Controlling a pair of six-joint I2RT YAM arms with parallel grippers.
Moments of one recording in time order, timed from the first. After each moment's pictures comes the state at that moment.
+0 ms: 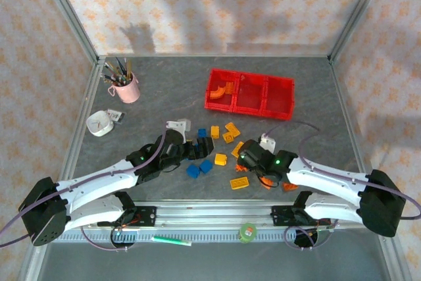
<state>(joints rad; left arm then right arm) -0.82 1.05 0.54 -0.03 -0.08 -0.84 0.95 1.11 0.58 -0.59 0.31 1.25</state>
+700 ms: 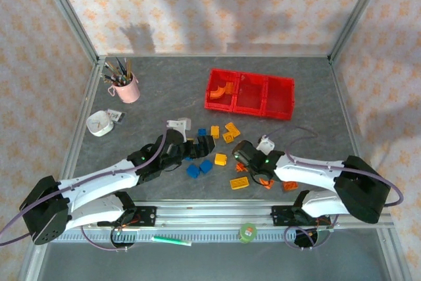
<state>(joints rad) -0.82 1.08 0.54 0.02 -0.09 -0.85 0.91 1.29 0.53 -0.38 0.38 1.41</state>
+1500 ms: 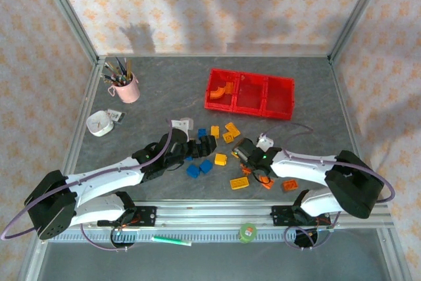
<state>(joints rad) -0.82 1.13 0.55 0.04 -0.10 -0.85 0.87 1.35 0.56 -0.41 0.35 1.26</state>
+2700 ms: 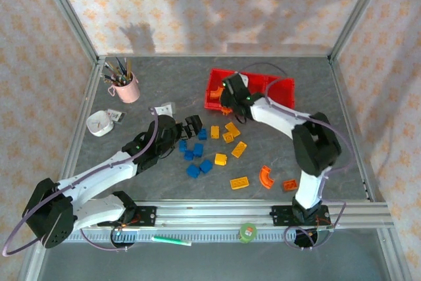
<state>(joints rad) -0.64 1.10 0.62 -0.03 -0.21 -0.80 0.58 1.86 1.36 -0.29 0.19 0.68</state>
